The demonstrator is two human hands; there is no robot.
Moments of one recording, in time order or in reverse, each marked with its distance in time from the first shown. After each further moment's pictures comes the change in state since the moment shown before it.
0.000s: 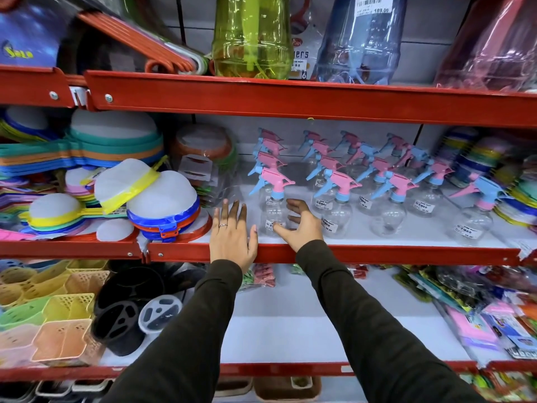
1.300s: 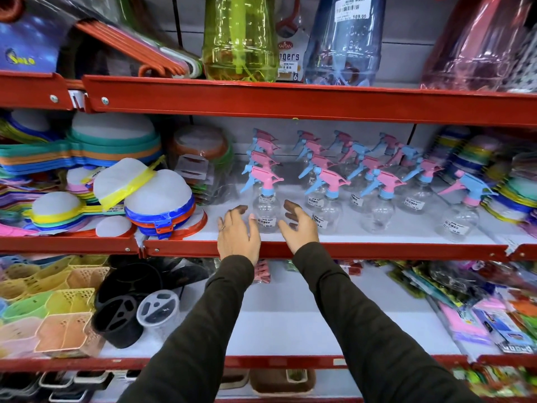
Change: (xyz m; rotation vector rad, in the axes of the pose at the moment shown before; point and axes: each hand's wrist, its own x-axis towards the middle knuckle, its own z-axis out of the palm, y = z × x) left_hand -0.007 0.045 -0.015 -0.568 0.024 -0.363; right_hand -0.020 -0.009 -0.014 0.099 0.006 0.071
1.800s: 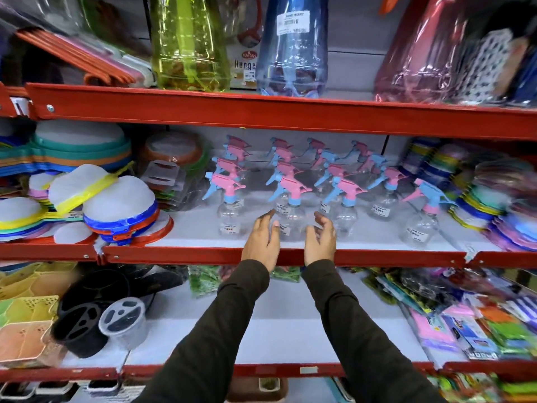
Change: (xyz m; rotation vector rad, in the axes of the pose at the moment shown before) left_hand -0.033 0.096 0.070 -0.295 -0.236 0.142; right_hand -0.010 0.028 -0.101 0.167 0.386 0.037
